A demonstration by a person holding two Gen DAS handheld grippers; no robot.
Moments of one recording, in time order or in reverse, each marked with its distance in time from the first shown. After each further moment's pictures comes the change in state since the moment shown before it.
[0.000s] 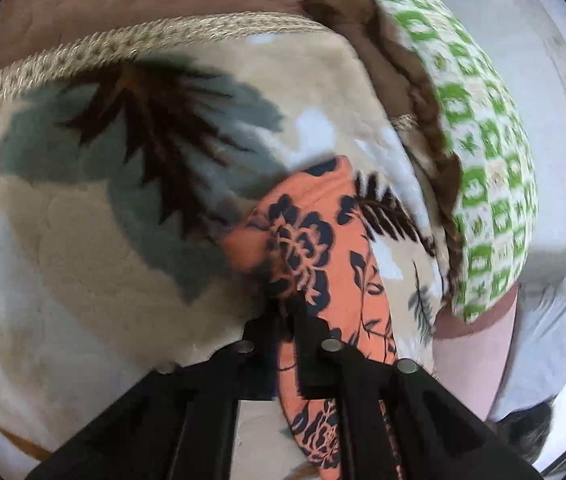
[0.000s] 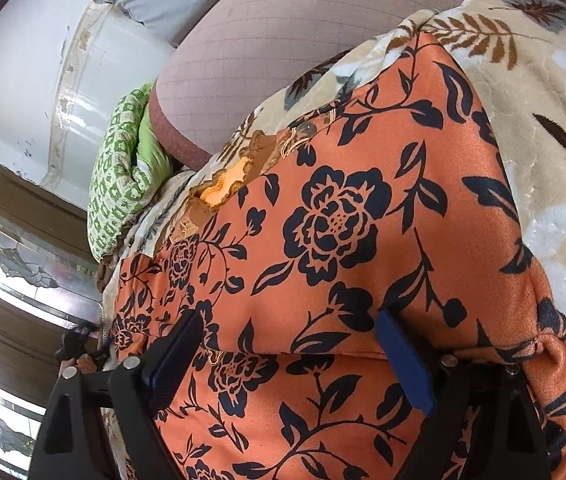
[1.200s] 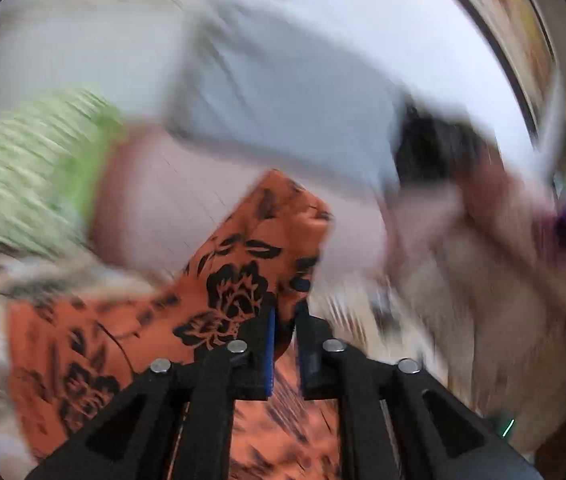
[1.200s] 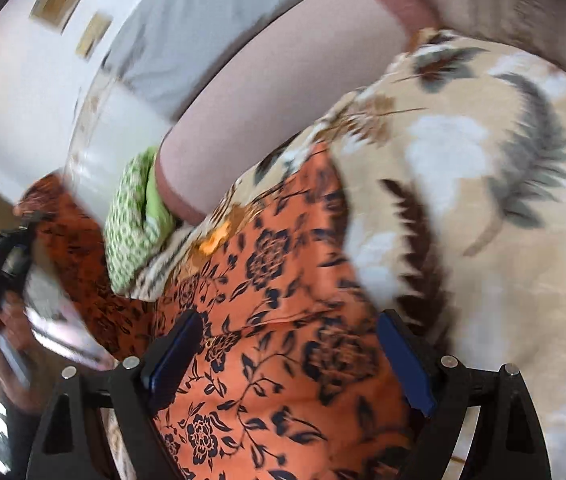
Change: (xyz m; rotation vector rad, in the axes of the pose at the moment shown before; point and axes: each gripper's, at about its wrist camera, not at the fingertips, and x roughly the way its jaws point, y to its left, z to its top) left arm -0.036 -0.345 -0.422 1.198 0.070 -0.358; right arm -0.155 -0.066 -0.032 0.099 -0.211 -0.012
